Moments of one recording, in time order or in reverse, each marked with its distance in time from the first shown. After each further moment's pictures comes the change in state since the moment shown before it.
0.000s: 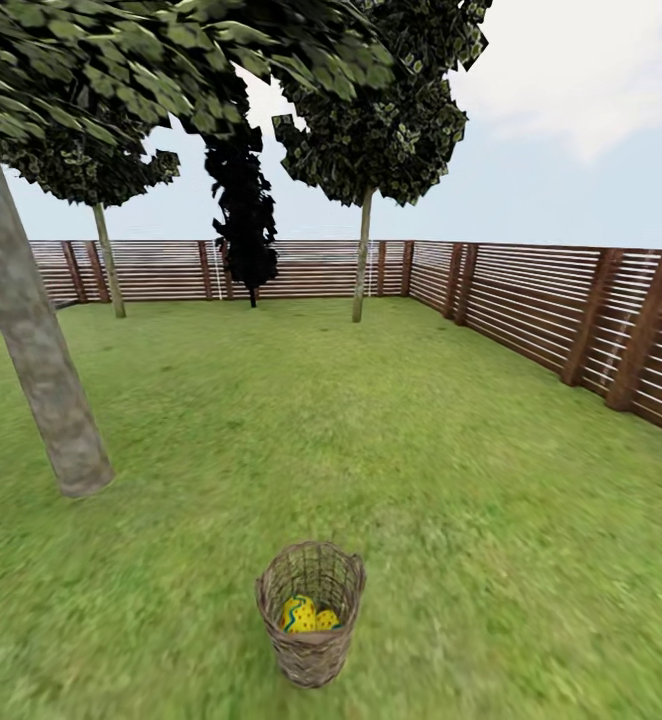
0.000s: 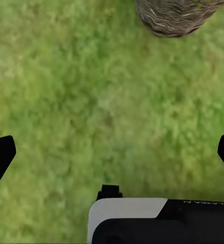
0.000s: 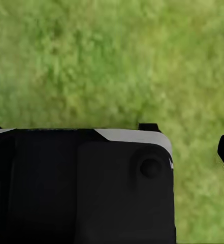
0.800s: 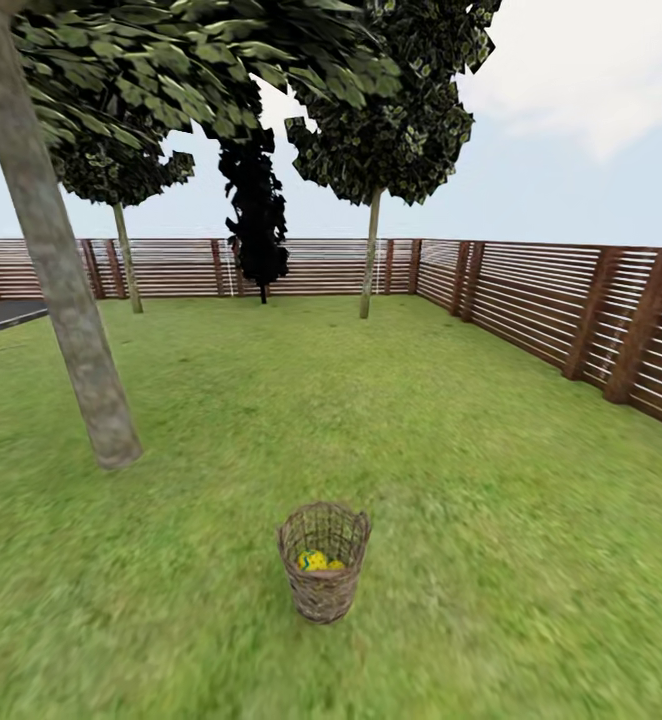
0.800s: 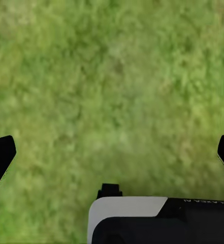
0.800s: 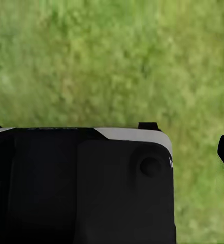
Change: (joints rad) left arm 0.000 0.000 0.000 0.000 0.001 0.000 0.000; right arm 0.000 -0.001 0.000 0.000 -0.001 0.000 0.000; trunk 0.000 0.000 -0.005
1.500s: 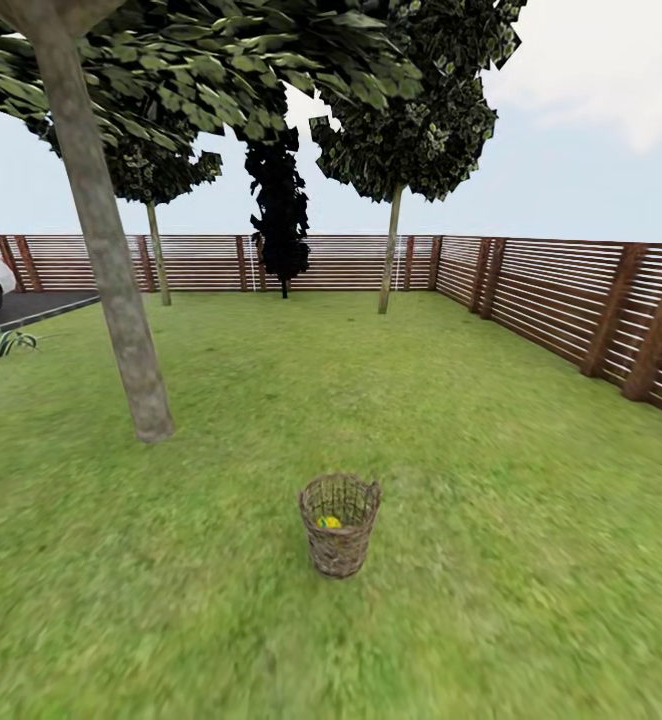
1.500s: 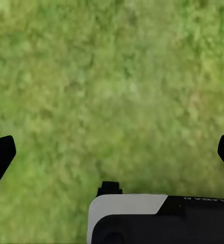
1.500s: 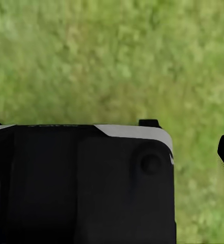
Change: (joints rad) left arm 0.000 0.000 0.001 -0.002 0.000 0.000 0.000; right arm 0.000 0.001 0.000 0.000 0.001 0.000 0.000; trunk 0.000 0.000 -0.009
